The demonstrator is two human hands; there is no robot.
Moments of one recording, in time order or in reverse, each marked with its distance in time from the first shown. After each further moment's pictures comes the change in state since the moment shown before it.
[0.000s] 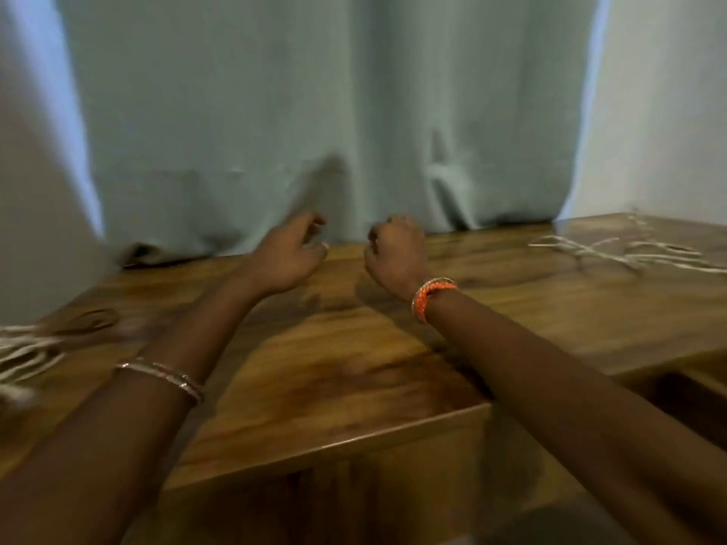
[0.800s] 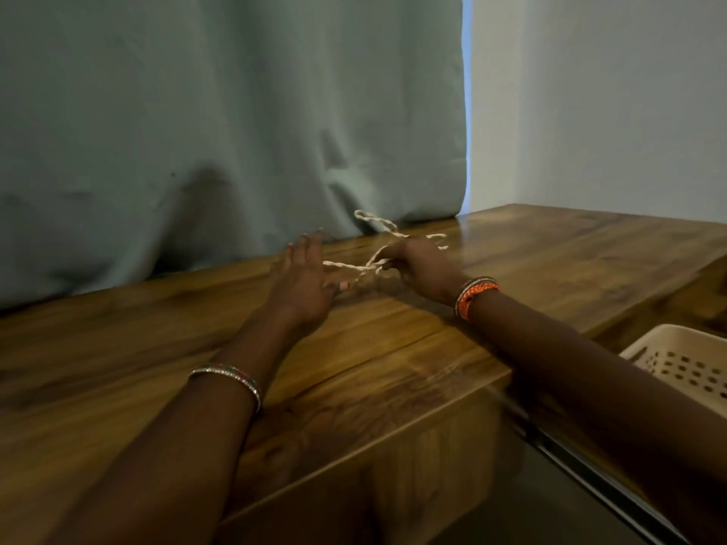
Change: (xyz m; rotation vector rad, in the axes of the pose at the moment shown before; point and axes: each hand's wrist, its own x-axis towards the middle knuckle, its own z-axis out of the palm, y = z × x) left_hand 0.067 0.059 0.148 0.253 -0.111 0.053; right_hand -0.017 0.190 -0.039 0.101 -0.088 -0.246
